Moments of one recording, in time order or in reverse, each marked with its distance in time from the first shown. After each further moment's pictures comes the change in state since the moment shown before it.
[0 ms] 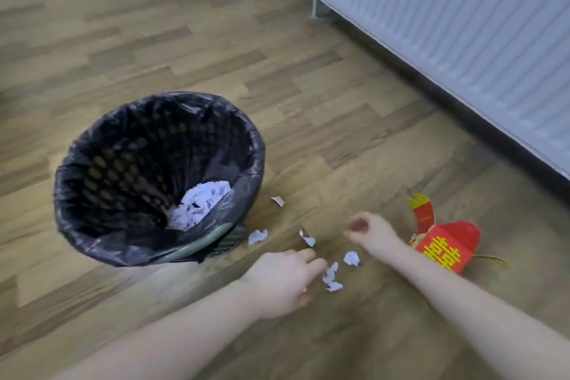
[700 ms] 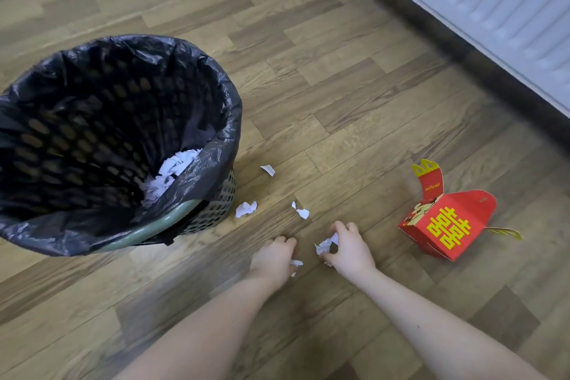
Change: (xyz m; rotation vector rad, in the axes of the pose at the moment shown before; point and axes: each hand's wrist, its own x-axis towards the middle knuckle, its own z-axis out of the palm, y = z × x) left_hand 0.082 -0.037 0.135 -0.340 -0.033 -0.474; right_hand -0.007 0.050 0.092 -0.201 -0.046 0.101
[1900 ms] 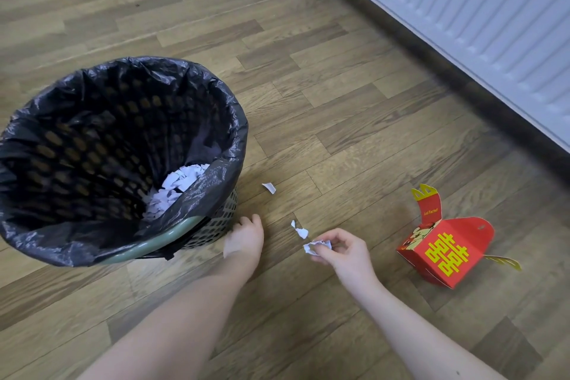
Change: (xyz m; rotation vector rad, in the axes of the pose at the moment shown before) left_hand 0.012 -0.013 -0.063 0.295 0.132 -0.344; right_hand -0.029 -0.040 -0.041 1.015 -0.004 -0.067
